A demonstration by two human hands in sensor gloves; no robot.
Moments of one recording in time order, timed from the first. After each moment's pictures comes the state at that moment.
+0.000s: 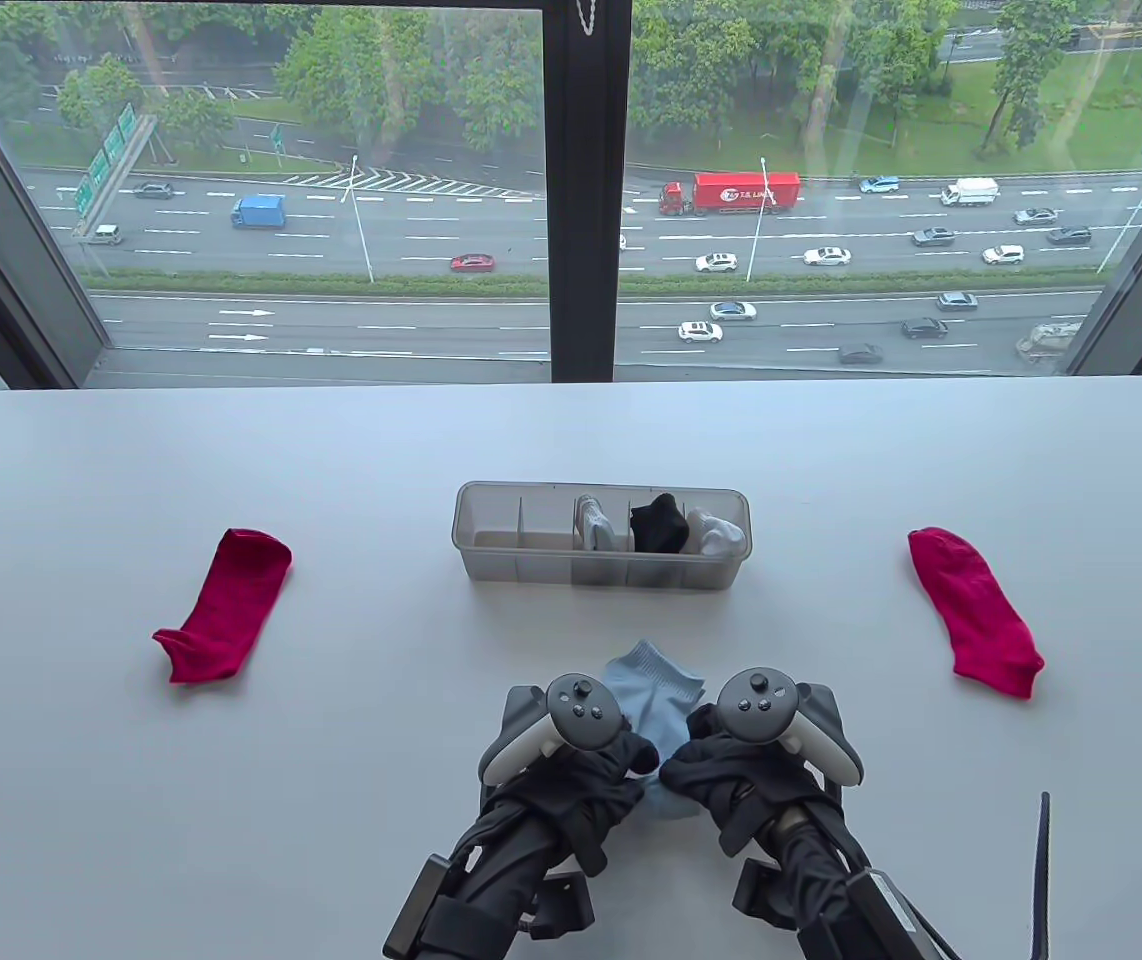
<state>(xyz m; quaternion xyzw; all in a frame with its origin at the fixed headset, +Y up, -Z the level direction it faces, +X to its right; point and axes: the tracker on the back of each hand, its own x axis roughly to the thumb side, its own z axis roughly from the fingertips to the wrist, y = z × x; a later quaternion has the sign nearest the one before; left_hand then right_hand) -0.048 -0.778 -0.298 -0.39 -0.16 0.28 0.86 0.143 -0.780 -0.301 0.08 0.32 0.89 0.31</state>
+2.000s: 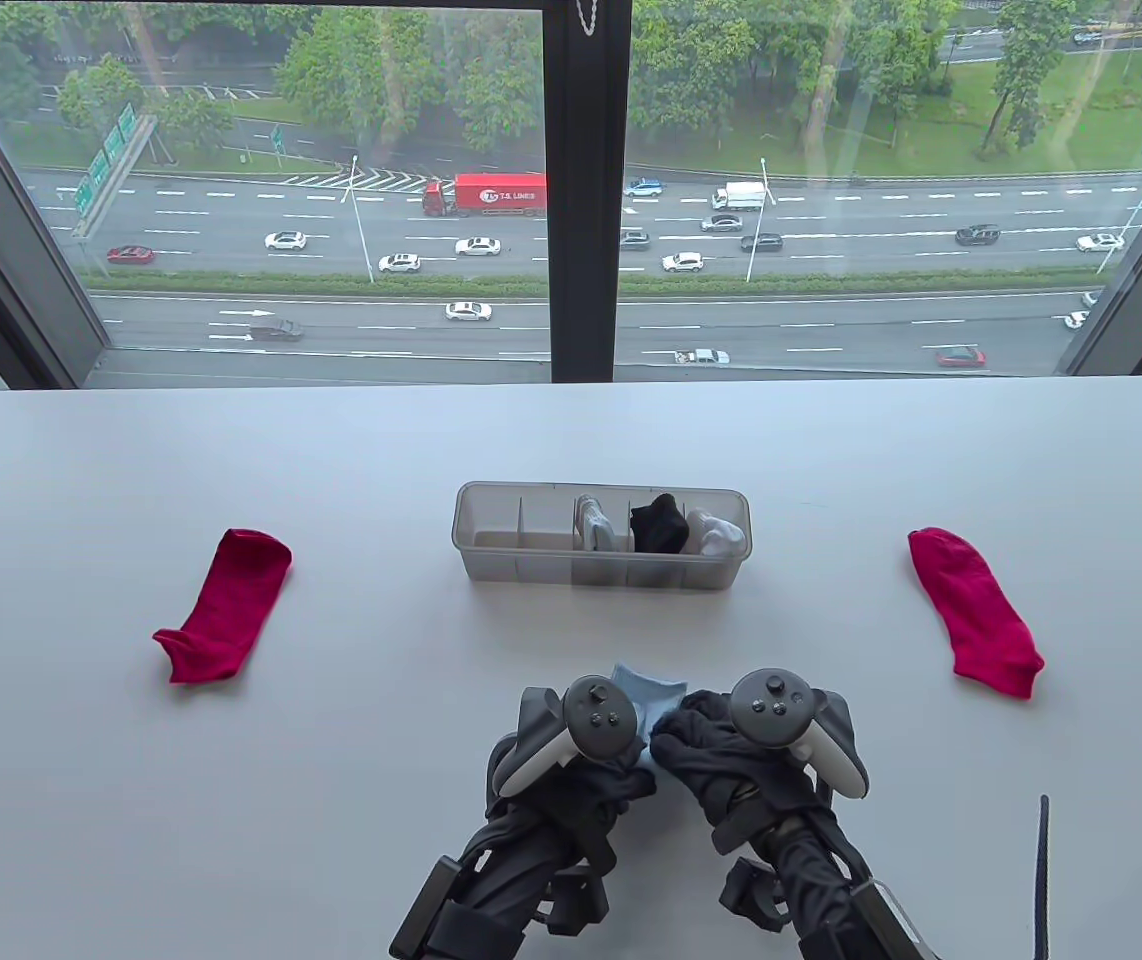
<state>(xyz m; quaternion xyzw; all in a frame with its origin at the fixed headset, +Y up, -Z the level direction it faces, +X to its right) -0.042 -0.756 -0.296 -0.26 -0.15 0.22 0.93 0.140 -0.768 -0.297 0.12 0.25 0.89 0.35</state>
